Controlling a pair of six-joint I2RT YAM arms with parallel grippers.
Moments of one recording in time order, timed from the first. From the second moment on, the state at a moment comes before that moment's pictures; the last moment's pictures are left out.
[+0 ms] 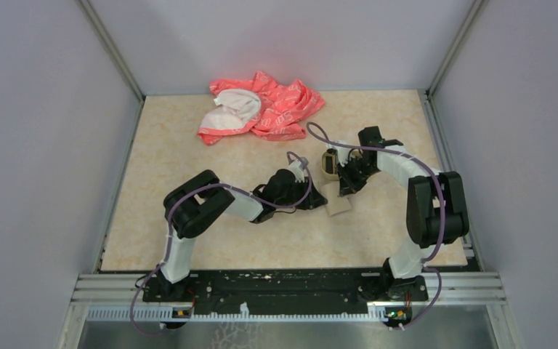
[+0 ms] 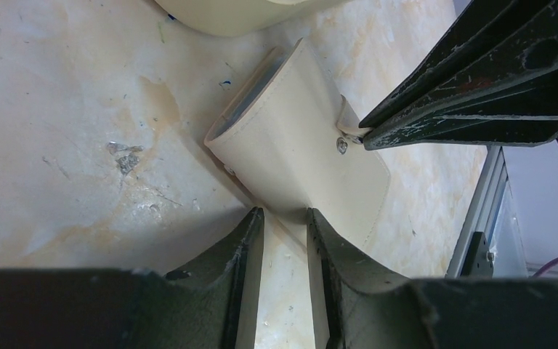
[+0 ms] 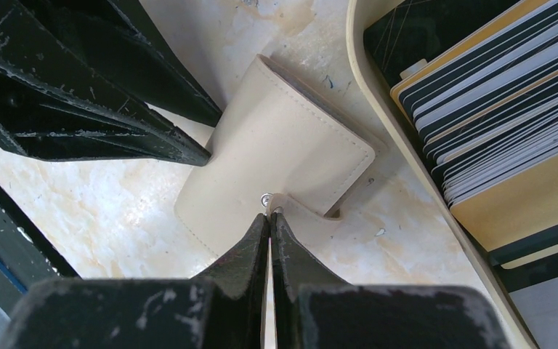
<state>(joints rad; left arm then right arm) -0.91 2.05 0.92 0.74 0.18 -0.78 0.17 1.65 1.06 -0.73 -0.54 -0.58</state>
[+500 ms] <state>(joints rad) -0.91 2.07 0.95 0.73 0.19 -0.80 0.19 1.65 1.06 -0.74 -0.50 -0.58</state>
